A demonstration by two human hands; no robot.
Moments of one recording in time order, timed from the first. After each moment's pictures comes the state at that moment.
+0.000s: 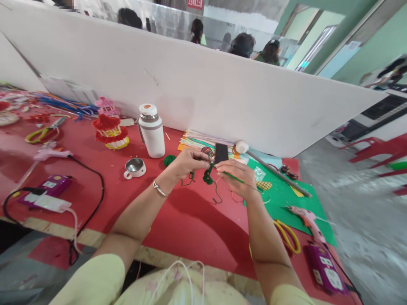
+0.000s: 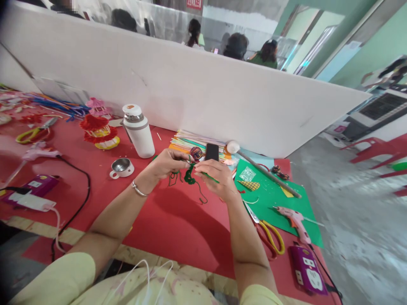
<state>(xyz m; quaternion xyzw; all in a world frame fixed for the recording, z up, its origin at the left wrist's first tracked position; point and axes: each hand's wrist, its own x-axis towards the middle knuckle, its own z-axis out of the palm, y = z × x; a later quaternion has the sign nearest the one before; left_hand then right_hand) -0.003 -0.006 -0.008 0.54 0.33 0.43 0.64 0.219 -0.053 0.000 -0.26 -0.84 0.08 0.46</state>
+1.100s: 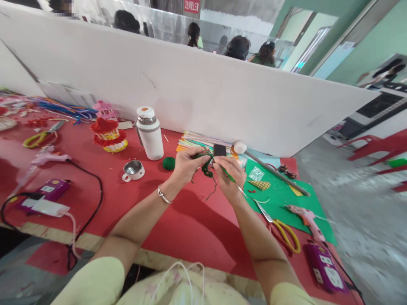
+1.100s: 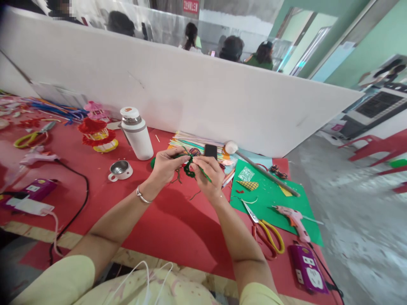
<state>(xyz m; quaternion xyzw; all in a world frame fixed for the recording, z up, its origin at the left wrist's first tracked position) 0.028 -0.017 -0.013 0.43 0.31 0.63 0.56 0.184 -0.050 -0.026 -0.34 -0.71 -0.01 0.62</state>
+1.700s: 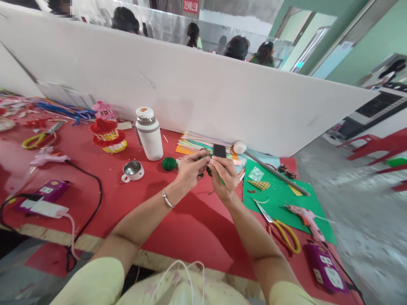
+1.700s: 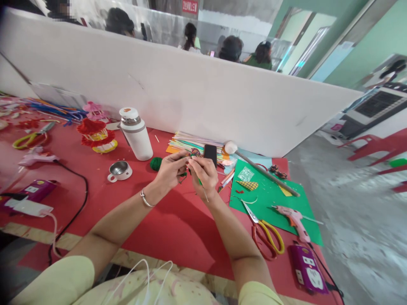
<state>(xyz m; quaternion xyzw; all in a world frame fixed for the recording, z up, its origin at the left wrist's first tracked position) 0.039 -0.029 -0.011 0.33 0.30 0.58 0.68 0.176 -0.042 -0.043 -0.32 -0.71 -0.07 0.62</state>
